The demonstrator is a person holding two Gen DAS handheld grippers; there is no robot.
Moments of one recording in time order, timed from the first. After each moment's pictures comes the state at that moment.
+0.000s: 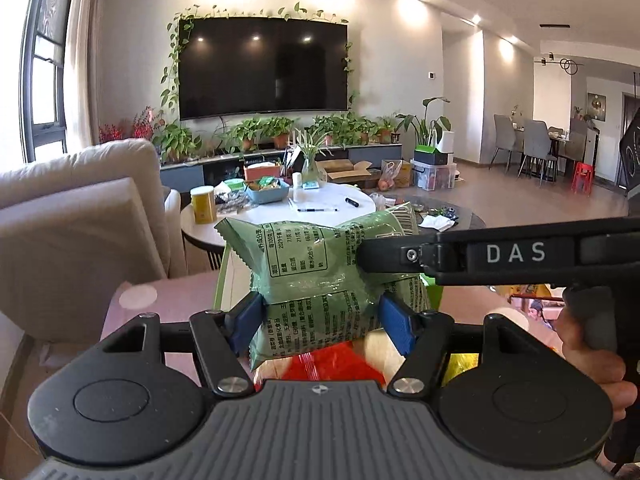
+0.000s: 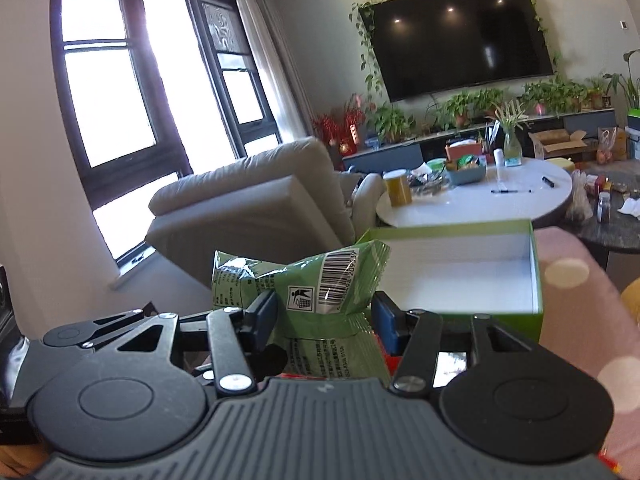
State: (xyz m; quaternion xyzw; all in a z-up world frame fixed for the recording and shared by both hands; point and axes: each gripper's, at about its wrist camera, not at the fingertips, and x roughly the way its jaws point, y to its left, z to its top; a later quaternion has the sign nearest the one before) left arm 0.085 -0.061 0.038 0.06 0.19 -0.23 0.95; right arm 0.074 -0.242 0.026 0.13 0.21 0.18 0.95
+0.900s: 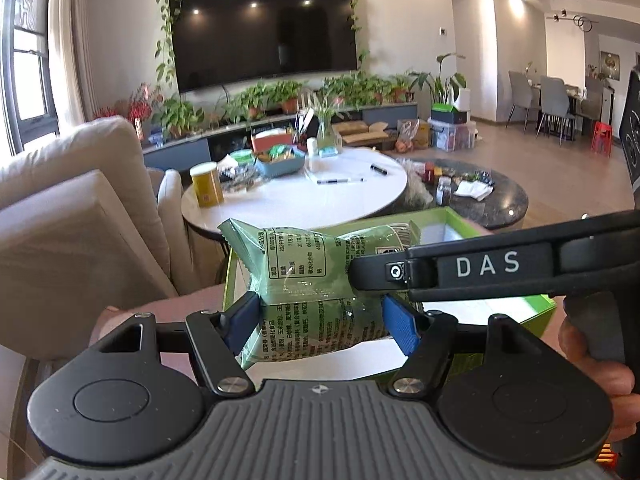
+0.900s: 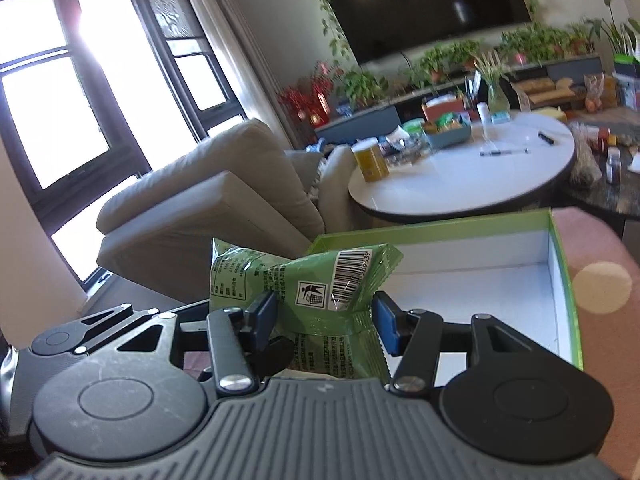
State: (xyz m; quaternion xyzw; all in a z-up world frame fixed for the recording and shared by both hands) left arm 0.221 -0.098 0.004 0.10 0.24 -0.21 0.94; right arm 0.198 -0.259 -0.011 0.18 0.27 0.16 0.93
